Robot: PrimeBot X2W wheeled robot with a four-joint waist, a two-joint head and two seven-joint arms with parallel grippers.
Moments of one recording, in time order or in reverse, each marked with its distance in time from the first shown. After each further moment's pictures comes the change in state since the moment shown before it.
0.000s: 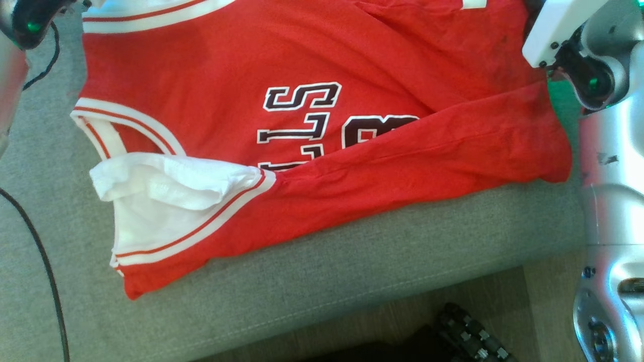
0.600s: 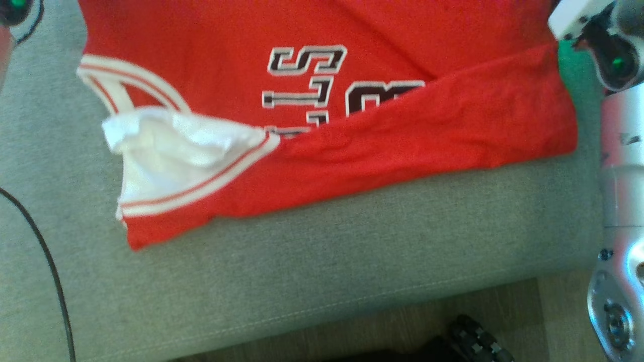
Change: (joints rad) left arm -0.054 0.000 0.003 0.003 0.032 0.001 -0.272; right arm -0.065 -0.034 -0.023 0.063 -0.011 0.000 -0.172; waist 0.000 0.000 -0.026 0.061
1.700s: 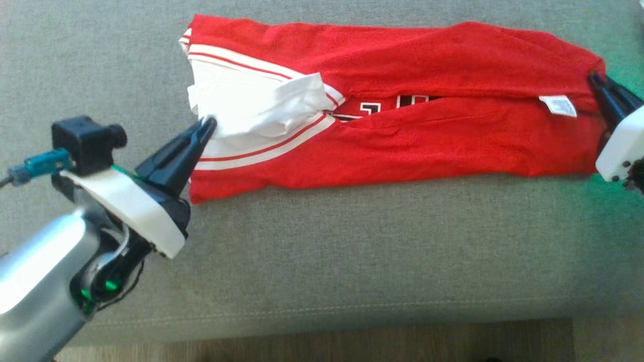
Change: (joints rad) left arm 0.778 0.303 -0.072 -0.844 -0.320 0.160 -0.116; right arm 0.515 -0.159 -0.058 -0.399 0.106 0.000 0.198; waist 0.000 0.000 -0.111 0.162
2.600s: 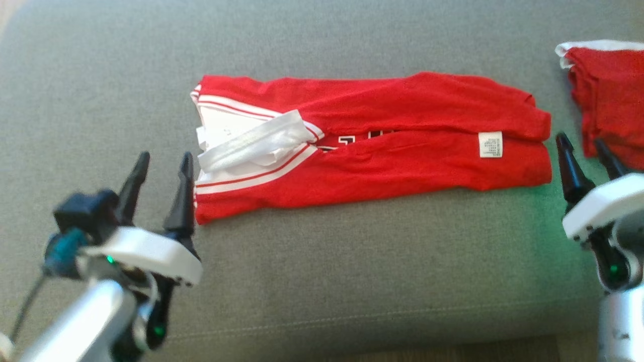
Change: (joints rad) left arm 0.316 -0.158 0.210 -0.026 0.208 0.397 -0.113; right arm 0.181 0.216 -0.147 0.031 -0.101 0.000 -0.252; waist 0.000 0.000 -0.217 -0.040
